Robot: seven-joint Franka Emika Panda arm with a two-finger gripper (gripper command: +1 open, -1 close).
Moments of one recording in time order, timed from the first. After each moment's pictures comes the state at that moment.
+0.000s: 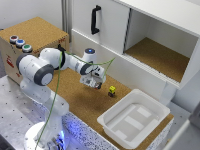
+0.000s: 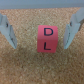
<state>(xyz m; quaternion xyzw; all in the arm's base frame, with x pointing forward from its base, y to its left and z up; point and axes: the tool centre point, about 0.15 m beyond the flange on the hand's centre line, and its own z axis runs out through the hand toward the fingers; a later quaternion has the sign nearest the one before) 0.403 -0.006 0.214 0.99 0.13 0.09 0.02</state>
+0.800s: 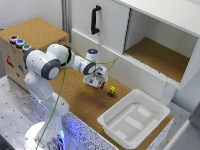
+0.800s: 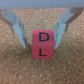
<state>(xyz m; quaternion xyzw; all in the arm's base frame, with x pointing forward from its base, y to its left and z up) 0.417 -0.008 0.211 0.99 0.13 0.08 0.02</state>
